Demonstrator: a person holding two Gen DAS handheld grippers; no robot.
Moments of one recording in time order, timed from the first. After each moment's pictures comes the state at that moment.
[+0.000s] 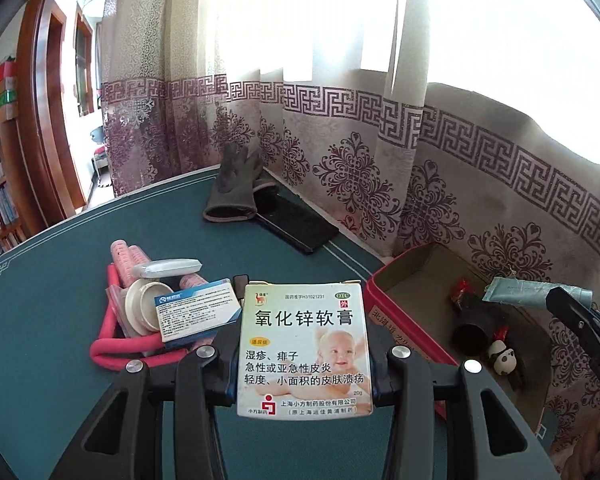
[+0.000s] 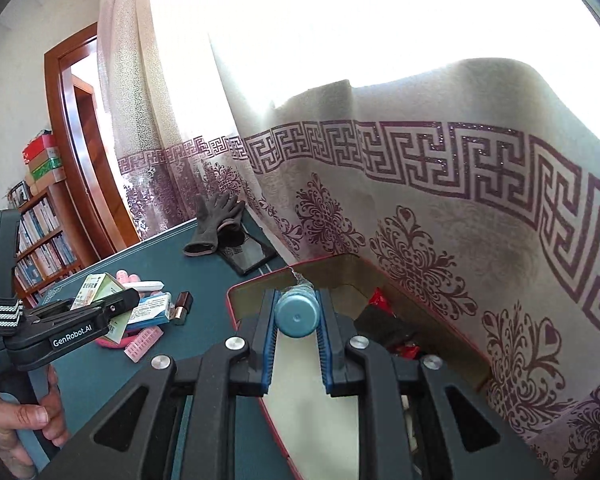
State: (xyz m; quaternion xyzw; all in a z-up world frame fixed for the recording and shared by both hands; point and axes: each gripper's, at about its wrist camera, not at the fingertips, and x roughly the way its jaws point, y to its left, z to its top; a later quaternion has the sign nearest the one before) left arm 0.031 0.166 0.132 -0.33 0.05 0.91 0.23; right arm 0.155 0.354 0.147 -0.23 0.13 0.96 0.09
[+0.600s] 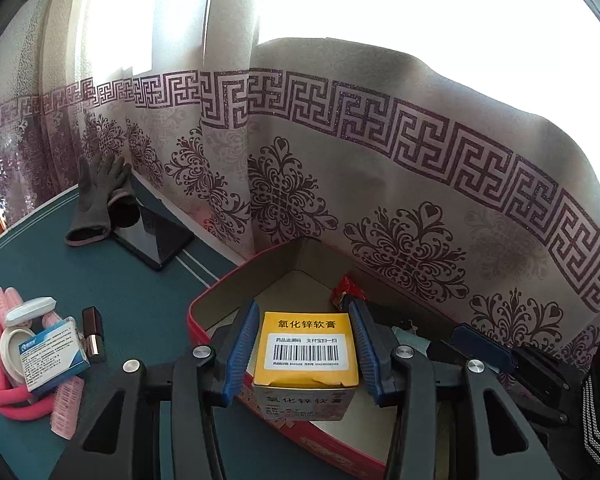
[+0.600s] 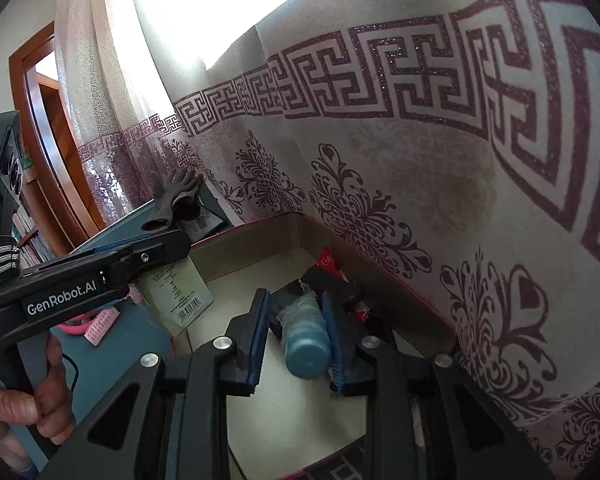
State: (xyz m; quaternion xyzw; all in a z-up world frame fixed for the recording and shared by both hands) left arm 0.029 0.270 0.119 -0.35 0.06 0.85 0.38; right arm 0.155 0.395 0.108 -0.28 0.16 0.94 0.12
